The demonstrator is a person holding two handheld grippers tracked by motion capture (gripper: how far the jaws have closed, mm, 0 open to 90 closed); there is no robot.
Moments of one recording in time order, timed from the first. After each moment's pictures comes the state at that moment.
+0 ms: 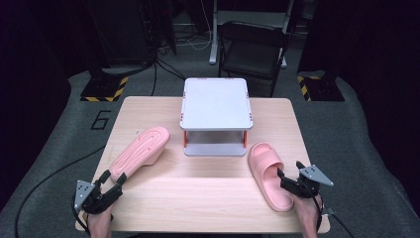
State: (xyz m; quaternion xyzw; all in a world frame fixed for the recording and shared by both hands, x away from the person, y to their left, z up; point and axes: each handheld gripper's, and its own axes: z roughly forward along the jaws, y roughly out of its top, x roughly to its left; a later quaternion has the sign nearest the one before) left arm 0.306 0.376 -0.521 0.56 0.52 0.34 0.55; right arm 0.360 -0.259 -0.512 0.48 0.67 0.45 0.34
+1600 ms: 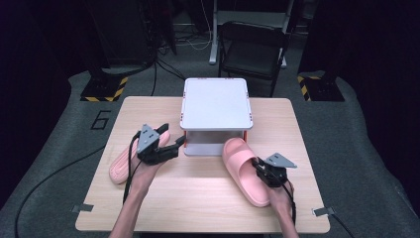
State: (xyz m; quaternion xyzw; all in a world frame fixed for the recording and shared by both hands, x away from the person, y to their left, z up) left arm 0.413 0.209 -0.388 0.70 0.35 0.30 0.55; right arm 0.395 -0.165 -0.495 0.42 0.74 0.45 0.27
